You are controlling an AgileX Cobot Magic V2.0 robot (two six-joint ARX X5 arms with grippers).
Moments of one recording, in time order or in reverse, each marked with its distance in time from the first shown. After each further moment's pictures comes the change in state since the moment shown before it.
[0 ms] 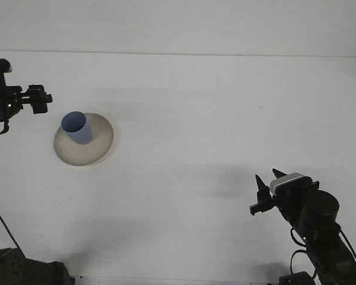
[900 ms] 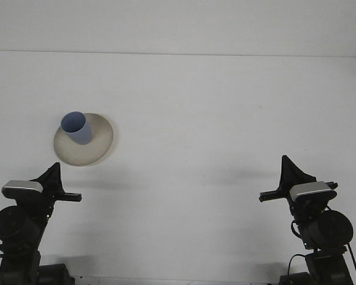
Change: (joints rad) left arm -0.069 -1.119 -1.564 1.021 -0.001 -0.038; right arm -0.065 -0.132 -0.179 0.477 0.079 0.098
